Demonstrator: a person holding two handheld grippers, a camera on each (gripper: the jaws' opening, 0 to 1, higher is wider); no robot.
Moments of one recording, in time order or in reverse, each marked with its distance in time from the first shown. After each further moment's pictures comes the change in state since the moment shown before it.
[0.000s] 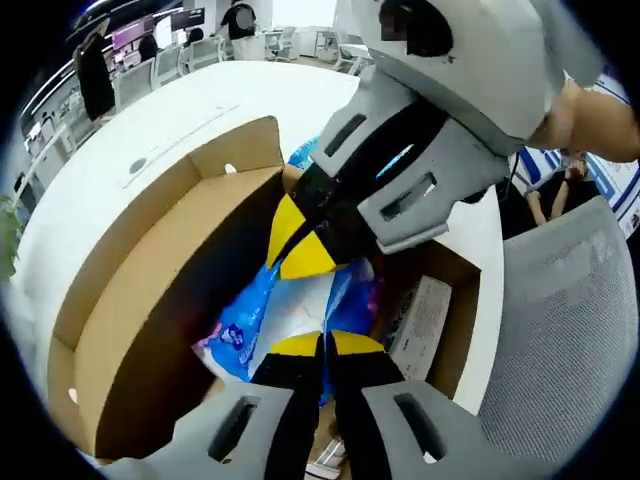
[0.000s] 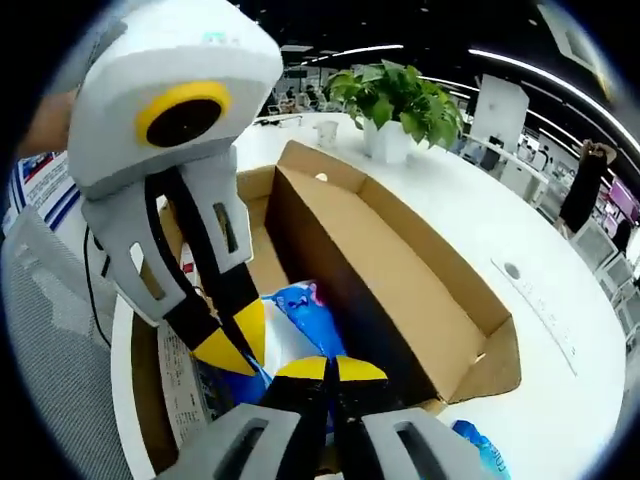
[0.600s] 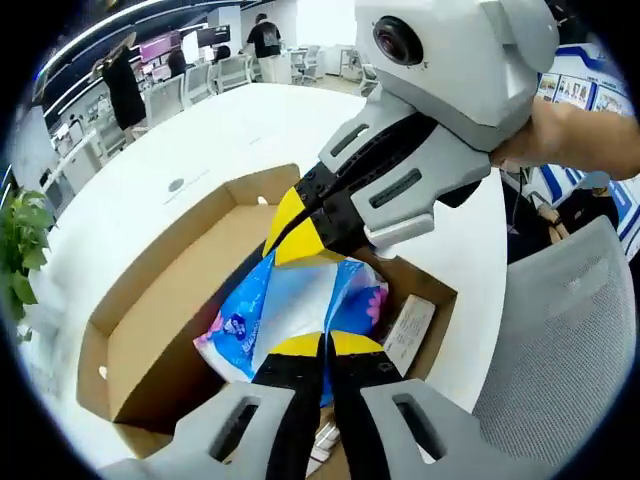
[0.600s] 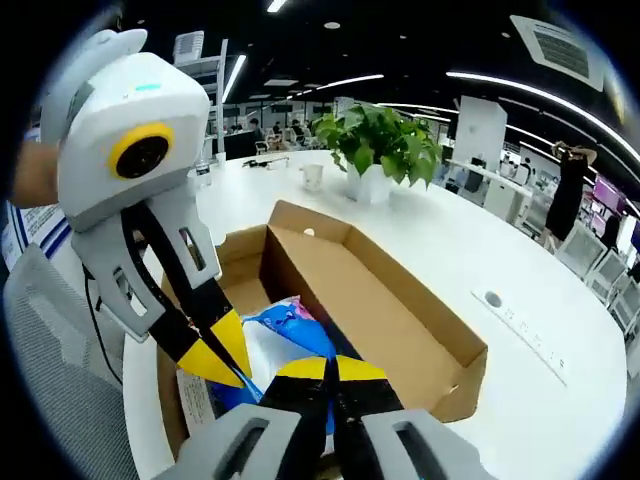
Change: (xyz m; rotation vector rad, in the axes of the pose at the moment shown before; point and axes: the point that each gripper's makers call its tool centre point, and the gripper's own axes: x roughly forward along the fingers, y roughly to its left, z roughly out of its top) left arm -0.053 -0.001 0.022 -0.044 -0.112 0.142; right arm -0.030 -0.003 0.049 0.018 -0.151 -0.033
